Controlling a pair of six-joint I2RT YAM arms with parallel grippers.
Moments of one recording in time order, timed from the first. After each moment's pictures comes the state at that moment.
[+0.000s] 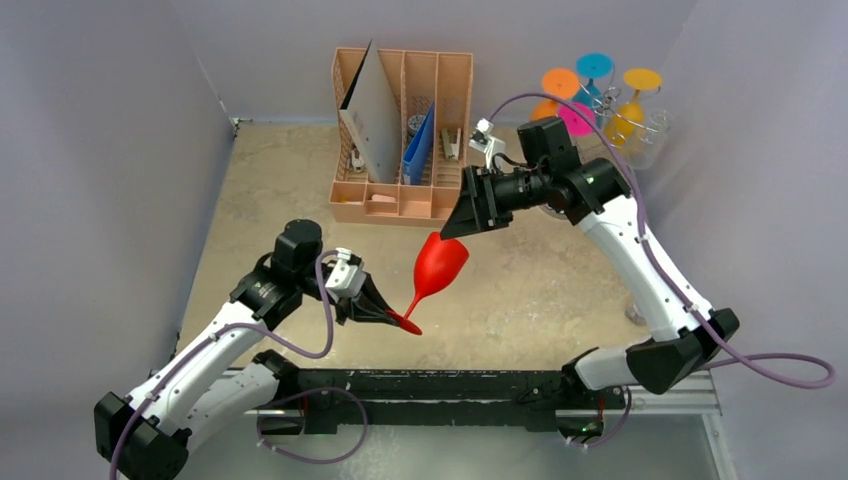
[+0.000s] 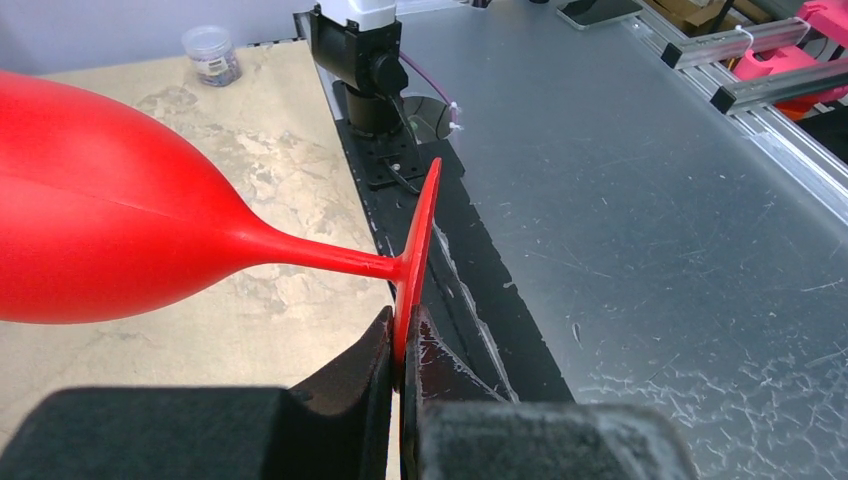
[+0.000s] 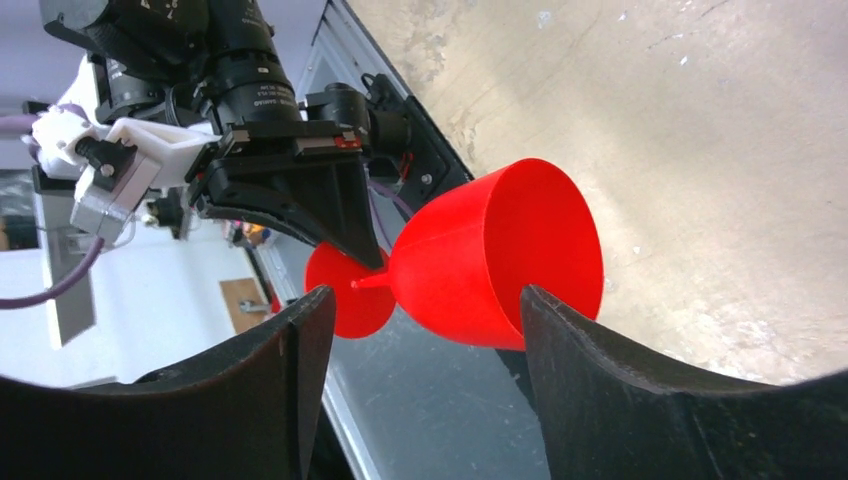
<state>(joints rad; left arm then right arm) -0.55 0.84 0.68 -0.28 1.34 0.40 0.51 1.41 1.65 -1.05 -0.78 0.36</state>
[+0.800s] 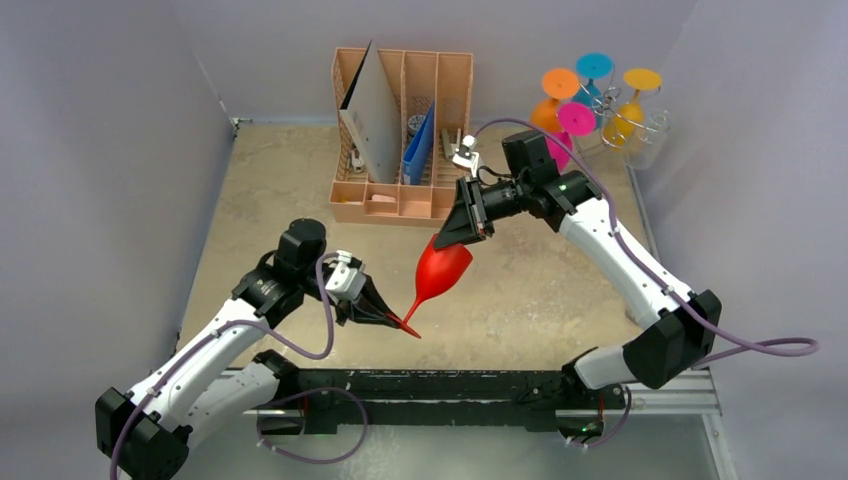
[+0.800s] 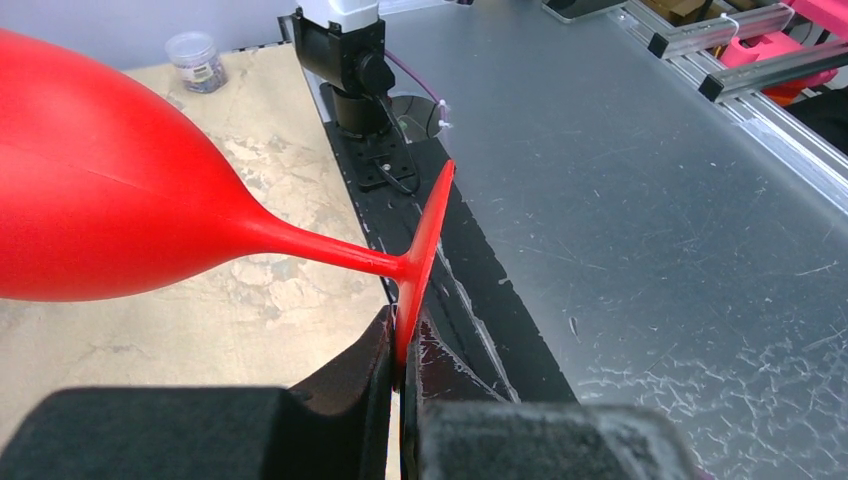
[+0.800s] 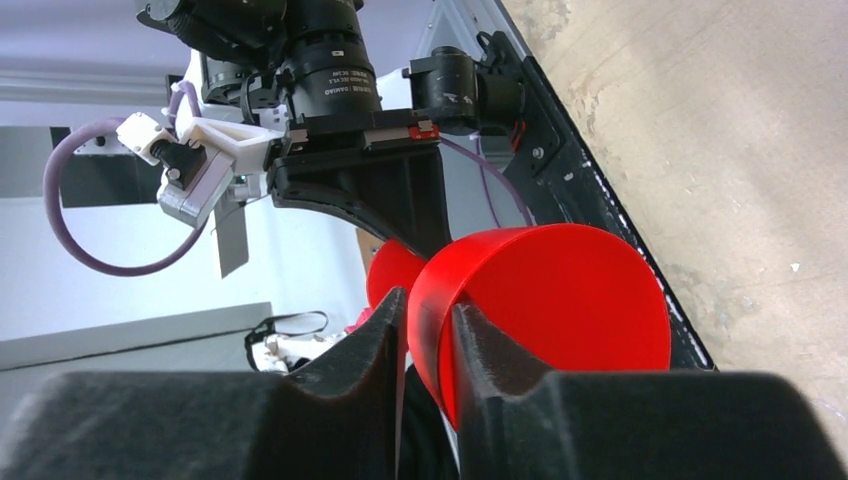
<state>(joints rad) -0.55 0.86 0.70 -0.33 1.36 0.48 0.51 1.42 1.42 -0.75 -1.07 0.60</state>
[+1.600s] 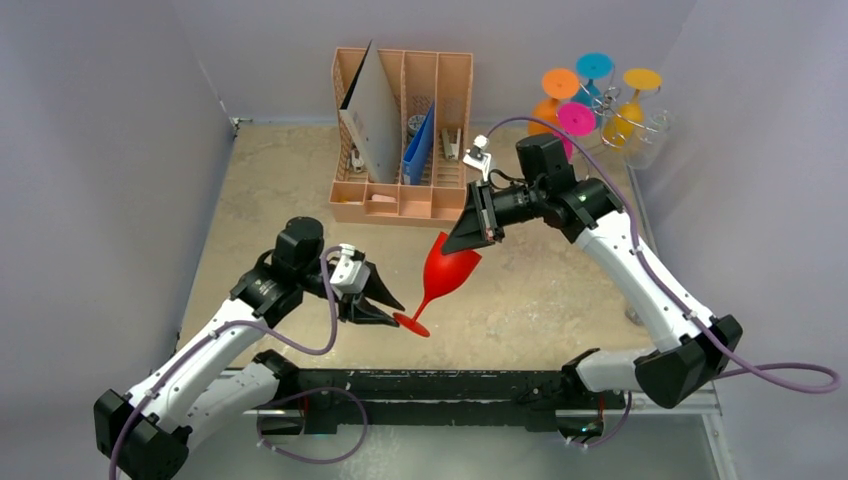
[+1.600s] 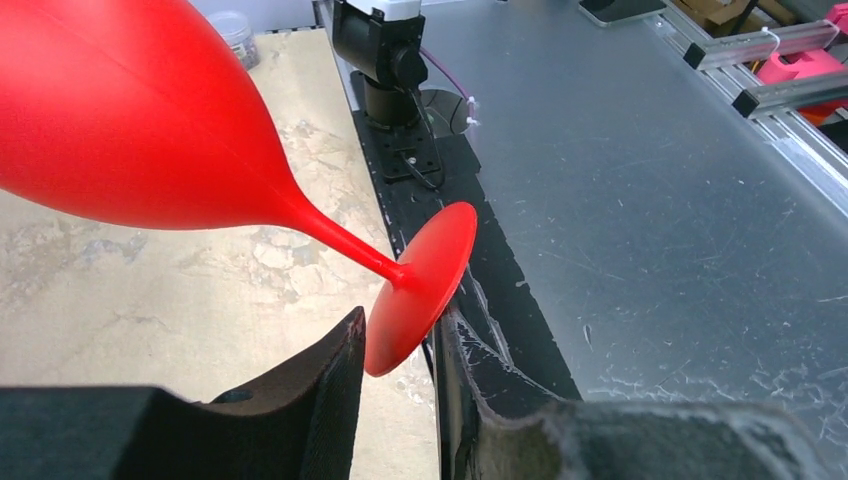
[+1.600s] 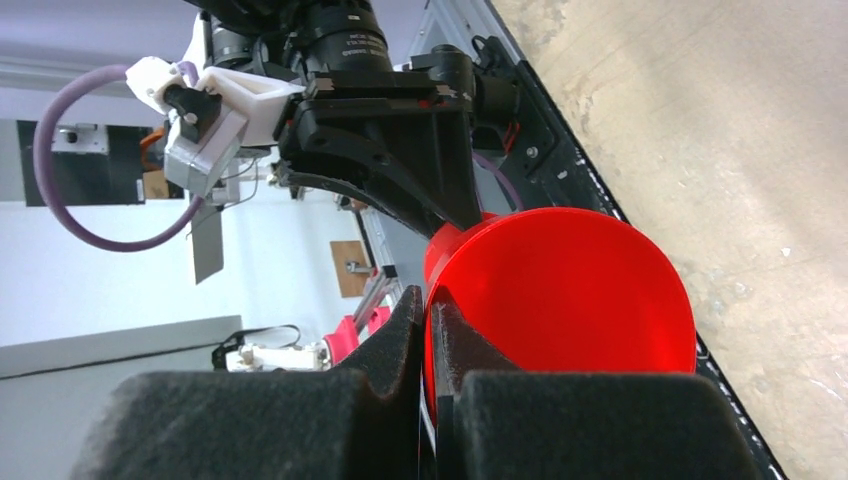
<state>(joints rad) -0.55 0.85 0.70 -0.30 1.29 0.40 0.52 1.33 1.42 -0.80 -1.02 0.59</state>
